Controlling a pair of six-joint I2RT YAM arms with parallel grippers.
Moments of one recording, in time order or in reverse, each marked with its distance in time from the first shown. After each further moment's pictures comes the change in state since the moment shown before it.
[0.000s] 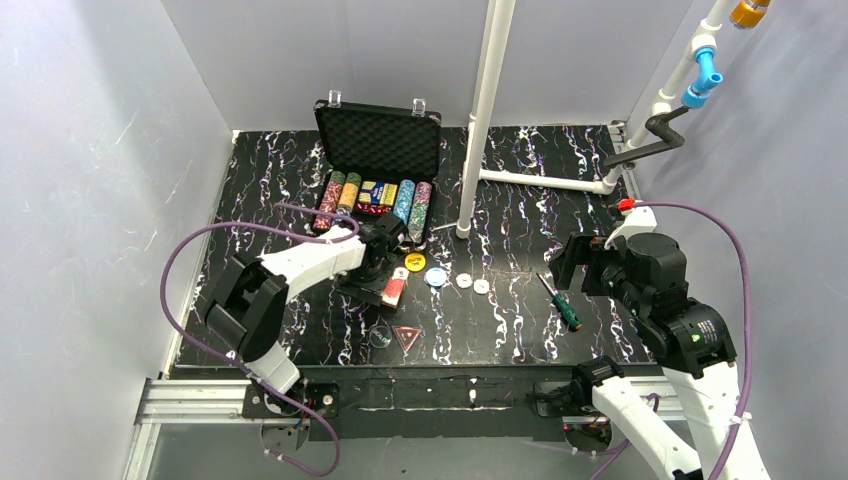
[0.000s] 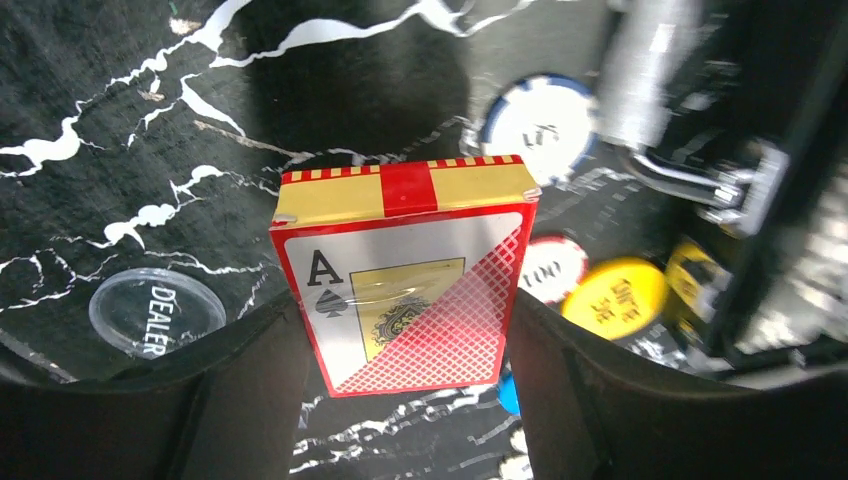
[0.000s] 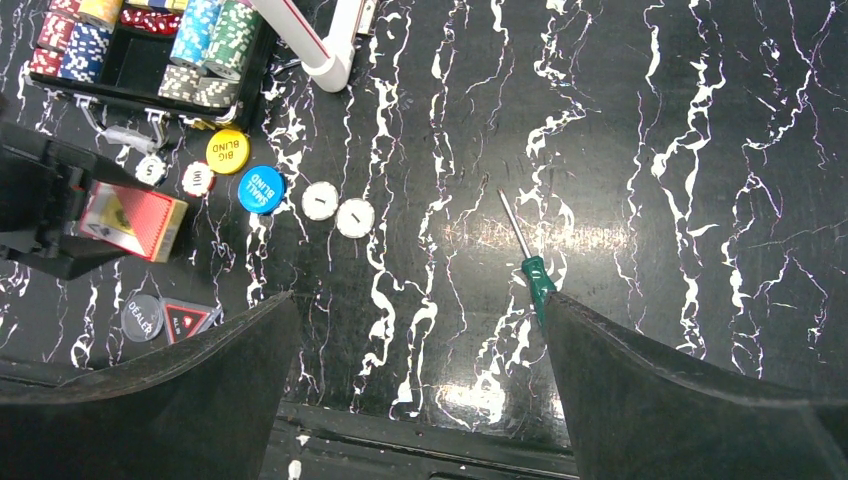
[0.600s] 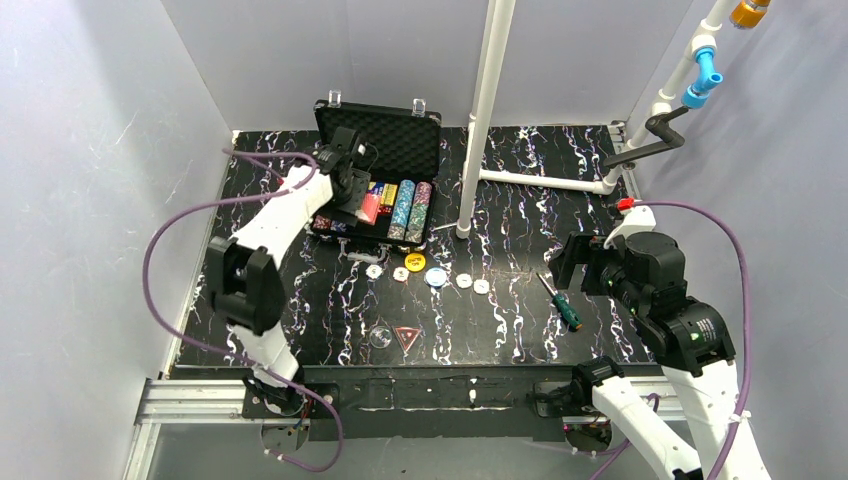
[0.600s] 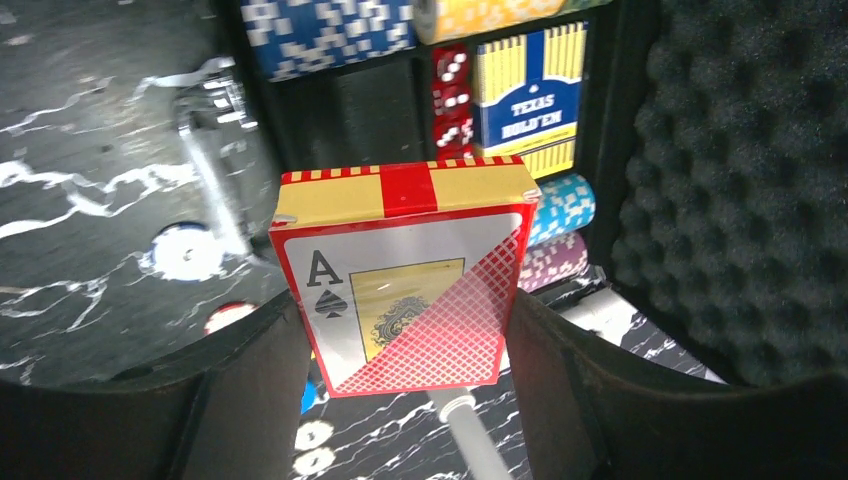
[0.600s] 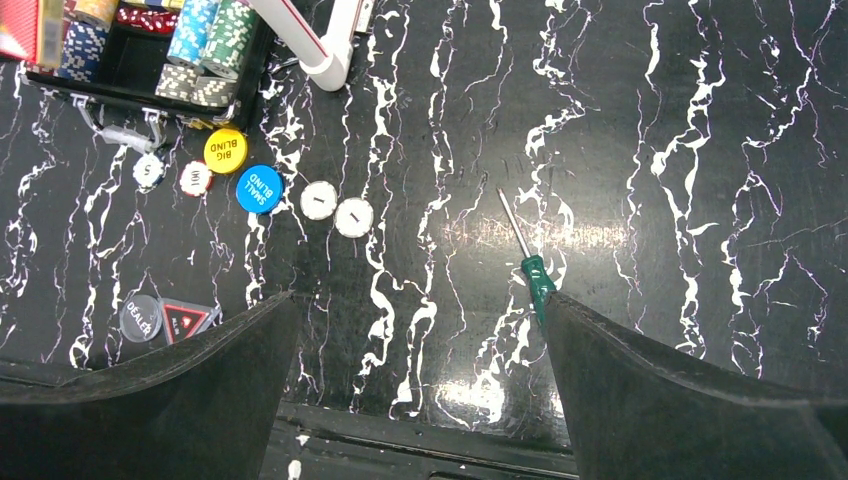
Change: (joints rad) left arm 0.302 0.050 0.476 -0.075 -0.071 0.333; right arm 0.000 0.005 0.000 0.000 0.001 0.001
